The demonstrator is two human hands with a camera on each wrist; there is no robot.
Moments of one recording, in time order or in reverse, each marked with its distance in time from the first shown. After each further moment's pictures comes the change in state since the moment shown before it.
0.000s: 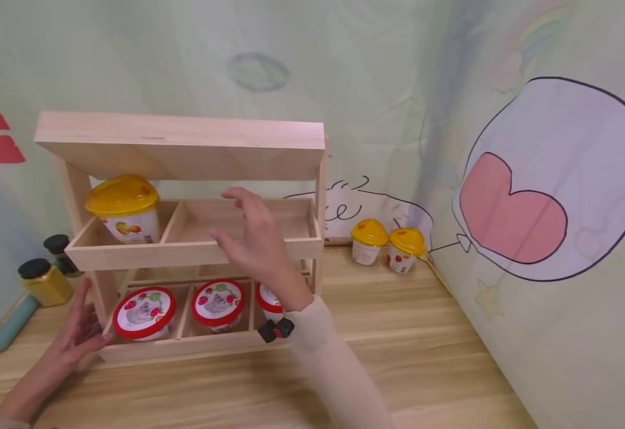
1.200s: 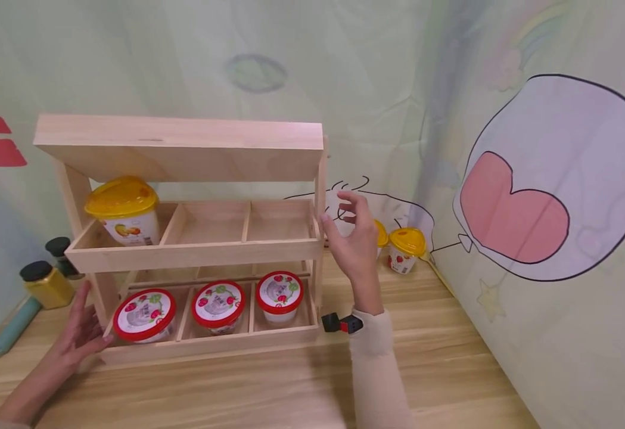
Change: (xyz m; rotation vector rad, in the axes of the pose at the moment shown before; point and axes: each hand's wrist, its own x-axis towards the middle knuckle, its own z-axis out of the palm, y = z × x) left_hand 0.001 0.003 -0.002 -0.008 -0.012 -0.048; right_hand -0.049 0.065 -0.103 -0.038 0.365 0.293
